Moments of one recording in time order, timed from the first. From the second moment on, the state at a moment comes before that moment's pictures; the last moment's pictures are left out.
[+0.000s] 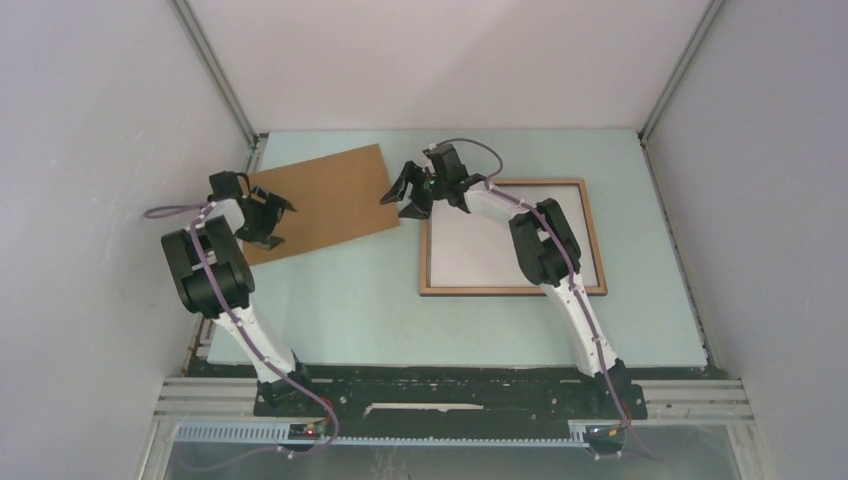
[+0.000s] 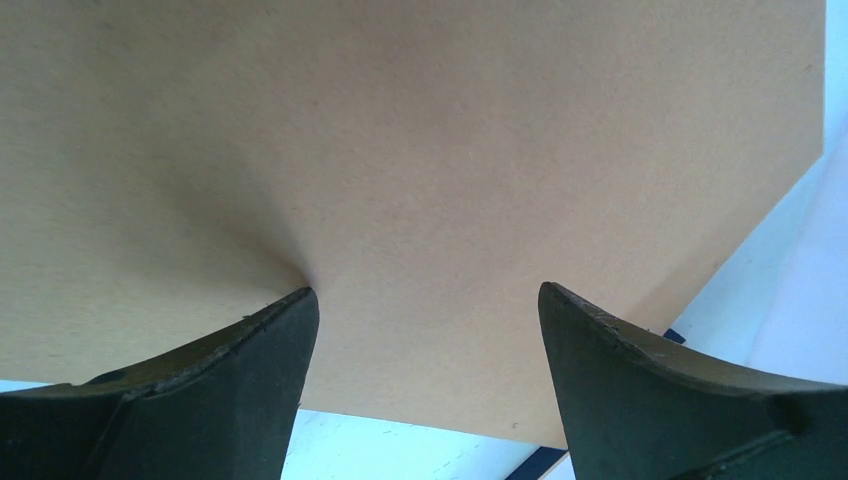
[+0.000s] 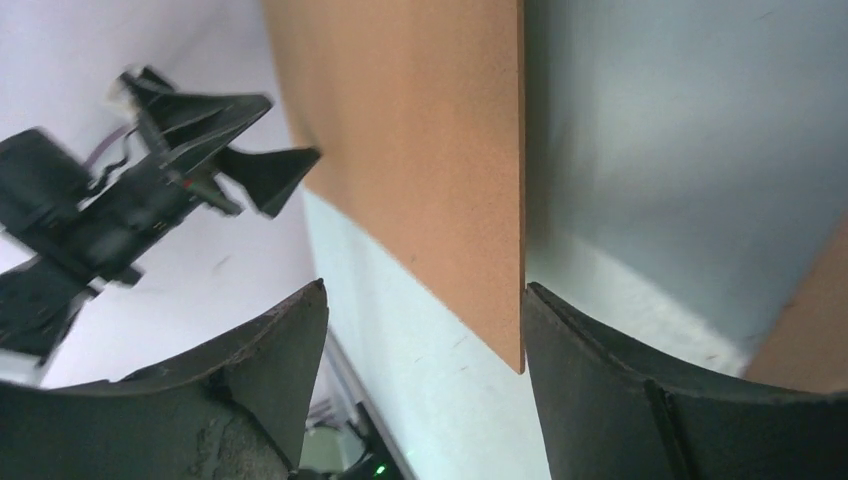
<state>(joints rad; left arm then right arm) 0.39 1.91 1.25 -0.39 0.25 -0.79 0.57 2.51 2.02 -0.14 -0.54 0.97</state>
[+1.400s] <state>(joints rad) 0.01 1.39 1.09 -0.42 0.18 -0.53 0.58 2.23 1.50 0.53 -0.76 1.30</state>
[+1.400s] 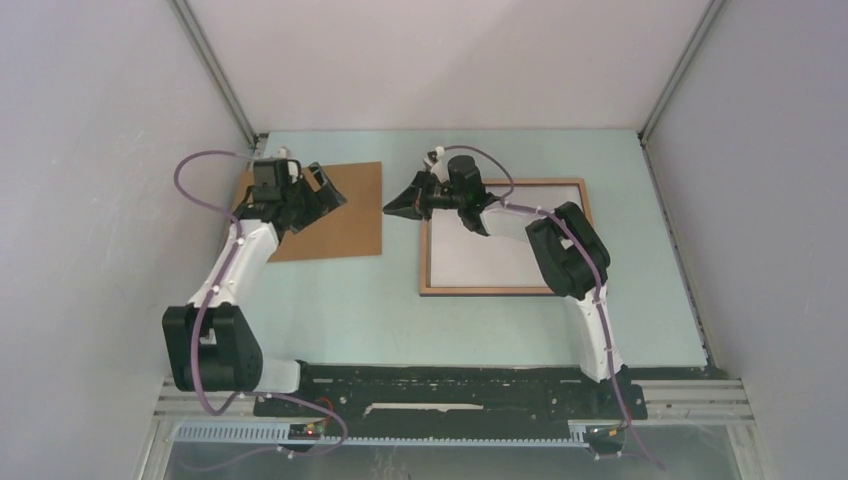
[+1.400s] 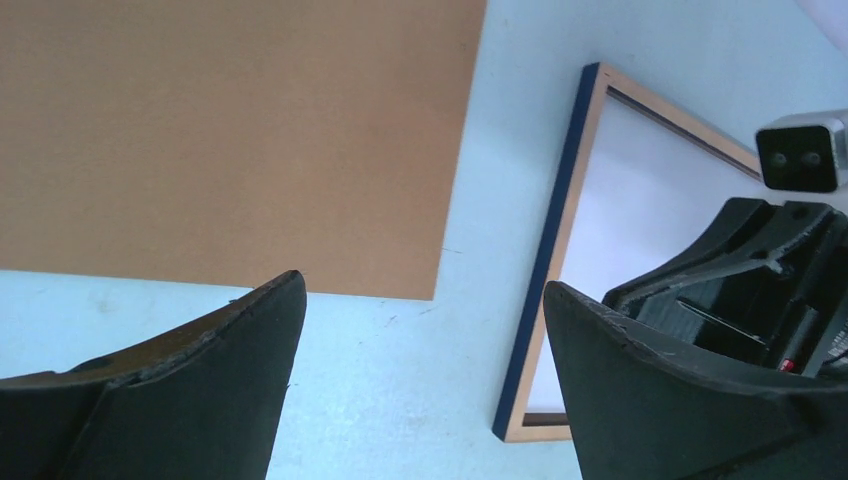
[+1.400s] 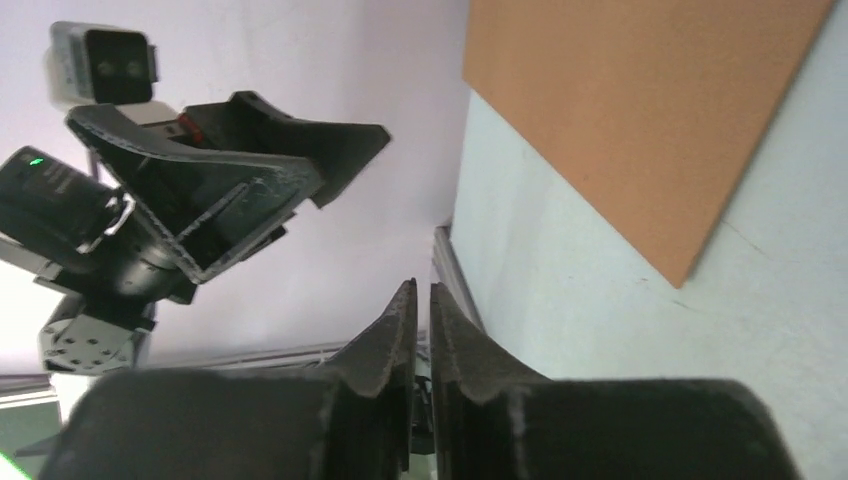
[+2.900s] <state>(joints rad) 0.39 1.86 1.38 -0.58 -0.24 -0.28 0.69 2.46 1.90 -0.13 -0.64 0.80</state>
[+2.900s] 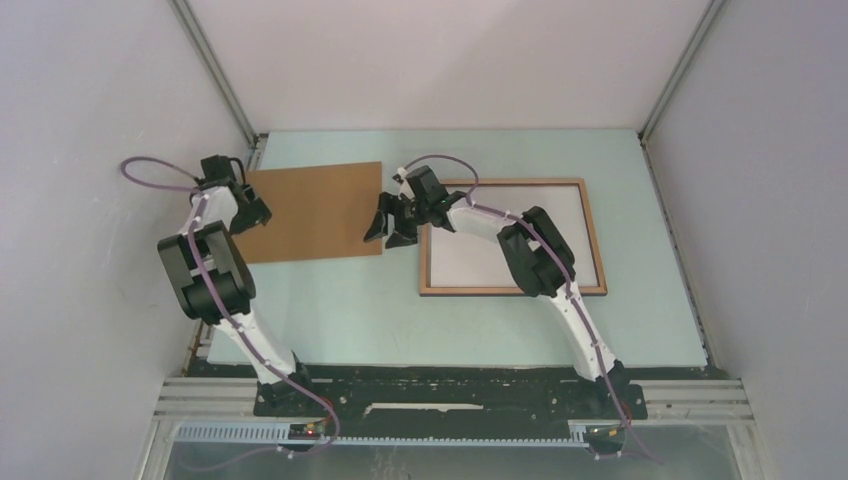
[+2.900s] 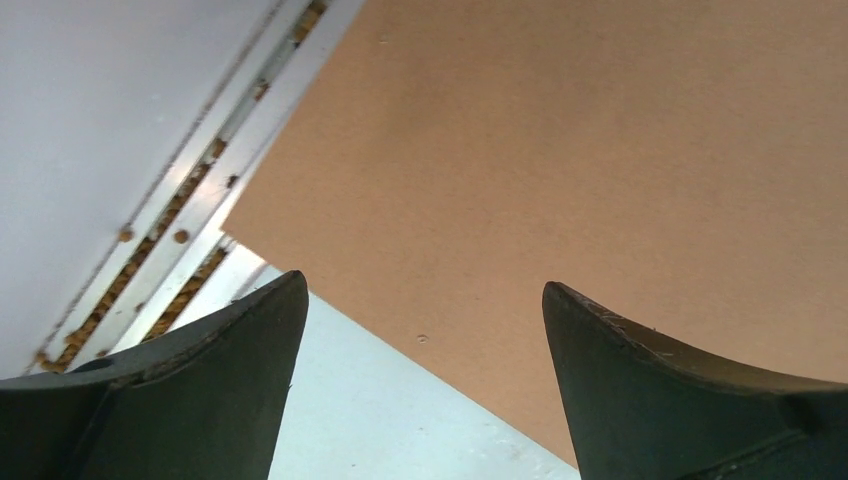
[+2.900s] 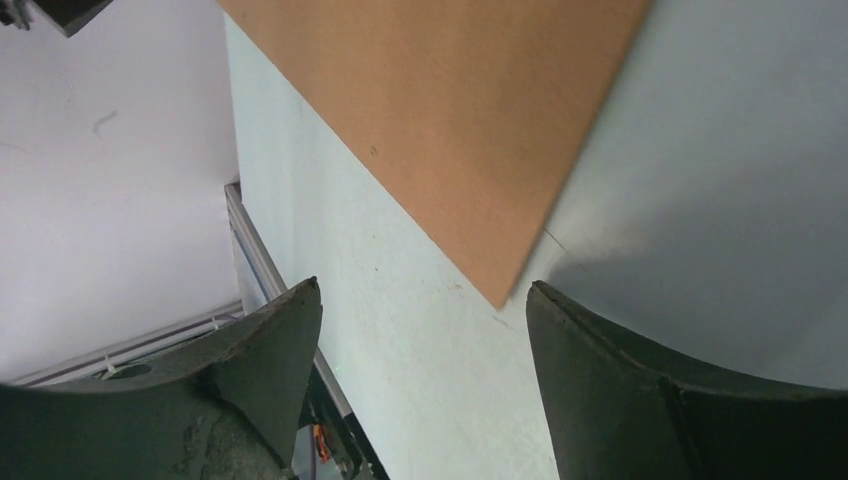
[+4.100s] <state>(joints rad) 0.36 1.95 1.38 -0.71 -0.02 -0.36 0.69 2.48 1.63 0.48 -0.67 1.35</state>
